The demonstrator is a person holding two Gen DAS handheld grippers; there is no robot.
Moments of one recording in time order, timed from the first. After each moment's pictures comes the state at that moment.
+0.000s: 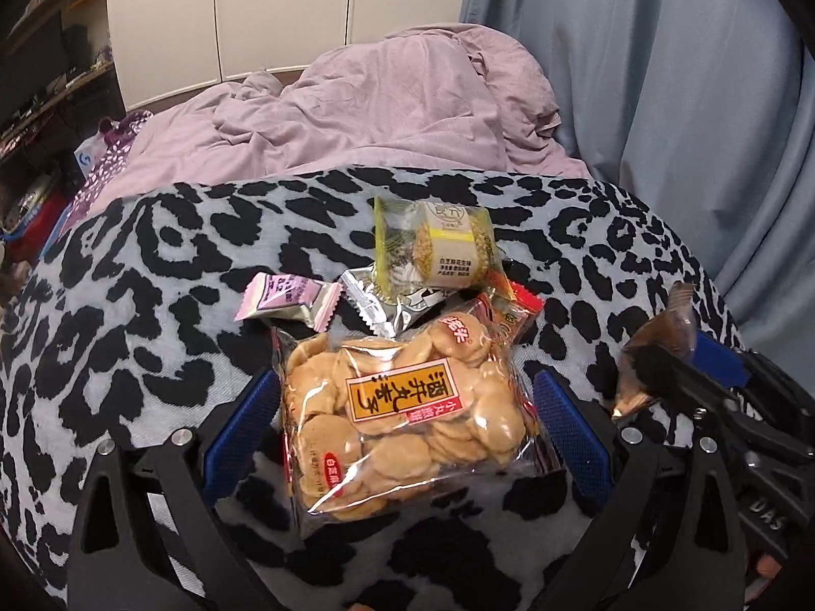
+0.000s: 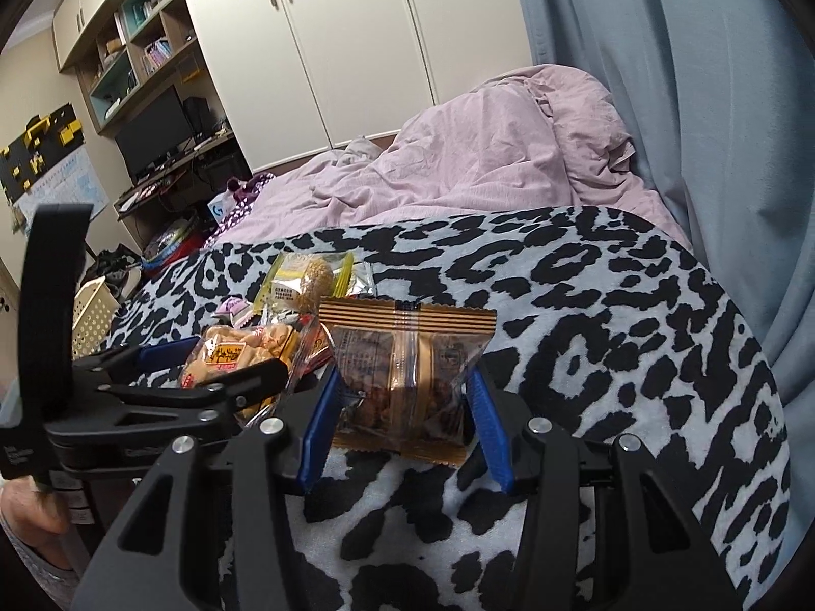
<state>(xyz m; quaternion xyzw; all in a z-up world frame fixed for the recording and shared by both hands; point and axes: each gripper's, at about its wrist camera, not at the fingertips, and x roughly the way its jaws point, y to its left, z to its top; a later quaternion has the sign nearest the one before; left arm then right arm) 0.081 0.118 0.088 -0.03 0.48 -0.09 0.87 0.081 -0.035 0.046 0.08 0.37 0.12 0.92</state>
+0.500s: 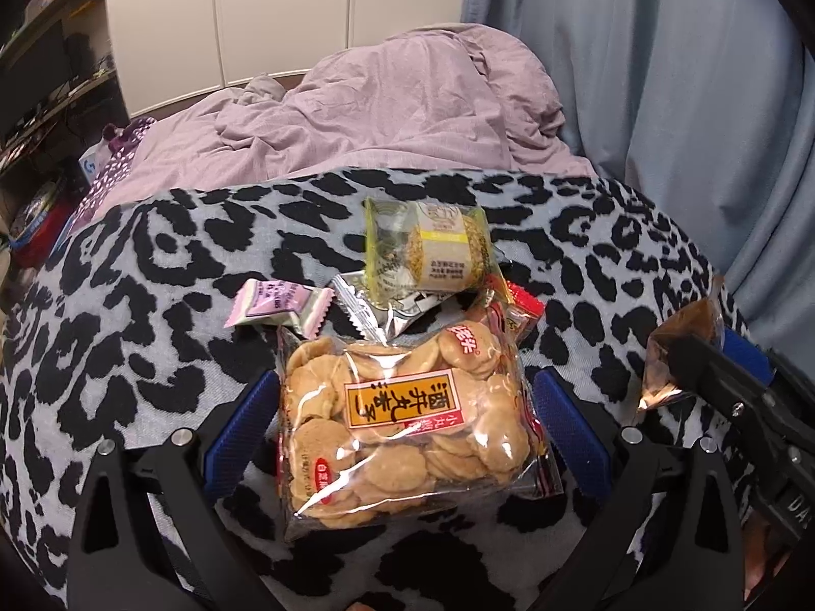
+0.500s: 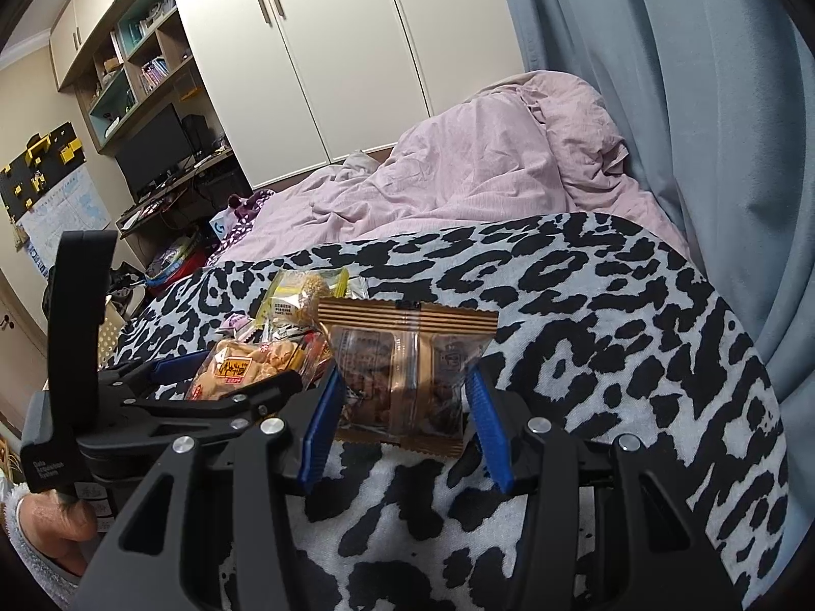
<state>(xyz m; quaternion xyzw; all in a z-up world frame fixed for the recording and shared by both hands) 0.085 0.108 0.082 -0.02 0.47 -0.08 0.88 0.076 -0.045 0.050 0.09 0.36 0.11 0.92</state>
